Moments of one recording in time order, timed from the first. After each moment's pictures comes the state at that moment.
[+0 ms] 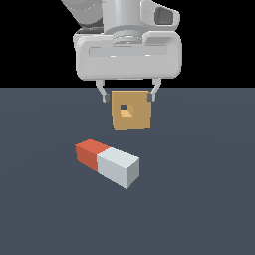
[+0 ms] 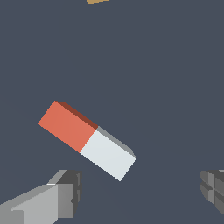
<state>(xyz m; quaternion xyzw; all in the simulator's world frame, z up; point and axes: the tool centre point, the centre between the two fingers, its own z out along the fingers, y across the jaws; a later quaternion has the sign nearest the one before) 0.003 -0.021 0.174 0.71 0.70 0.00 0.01</state>
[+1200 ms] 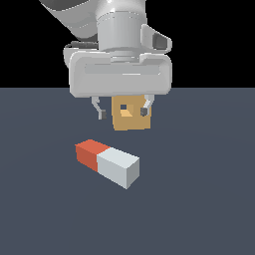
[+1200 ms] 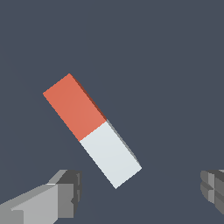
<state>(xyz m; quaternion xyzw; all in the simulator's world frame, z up) -0.007 -0.029 0.142 0.60 0.80 0.00 0.01</state>
